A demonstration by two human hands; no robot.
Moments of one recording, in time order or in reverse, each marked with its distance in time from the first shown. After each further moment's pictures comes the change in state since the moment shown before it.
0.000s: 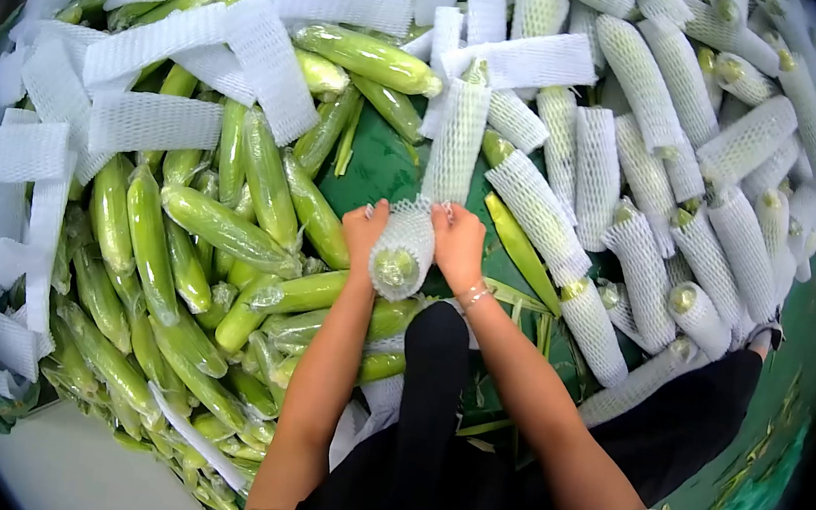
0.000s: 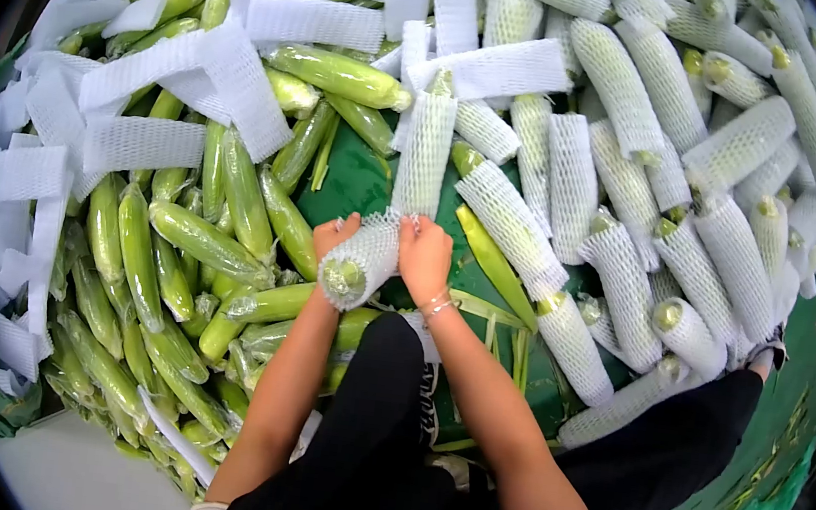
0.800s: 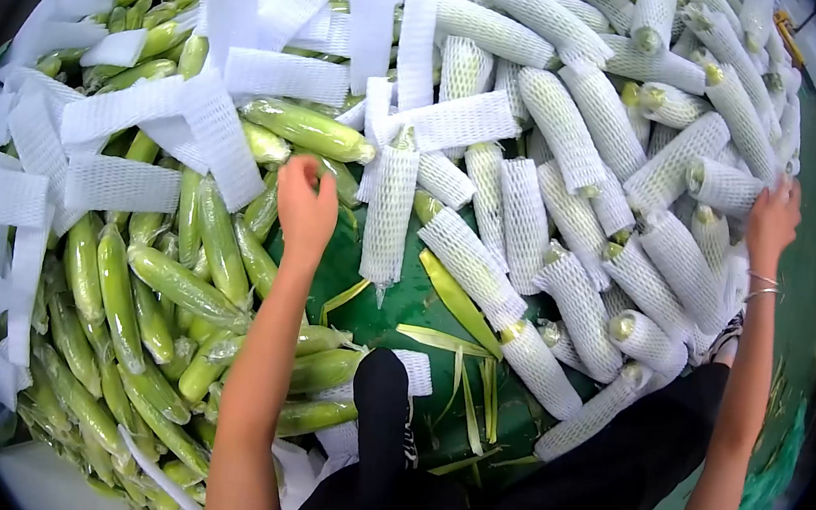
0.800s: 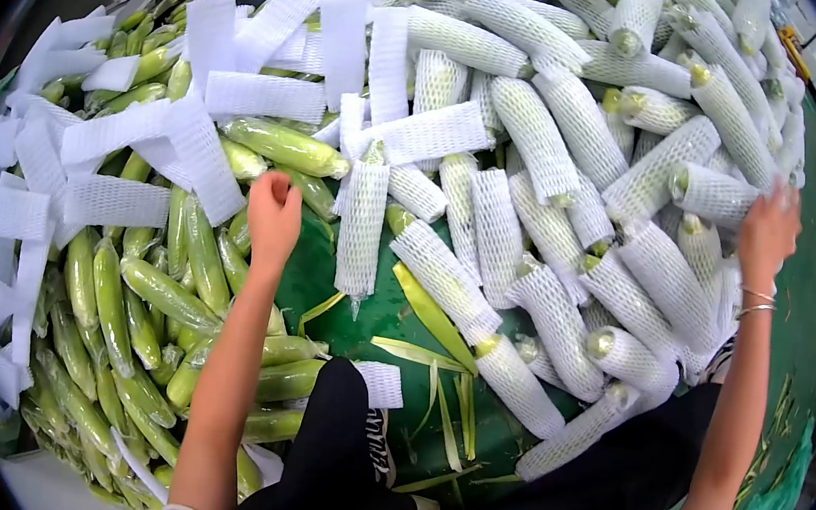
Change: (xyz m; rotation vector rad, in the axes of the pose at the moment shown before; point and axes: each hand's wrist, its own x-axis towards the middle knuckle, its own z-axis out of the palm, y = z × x) left_hand 0.030 0.159 0.044 0.498 0.110 0.710; right_hand 0.091 -0.050 -0.549 -1.572 1.282 -0.215
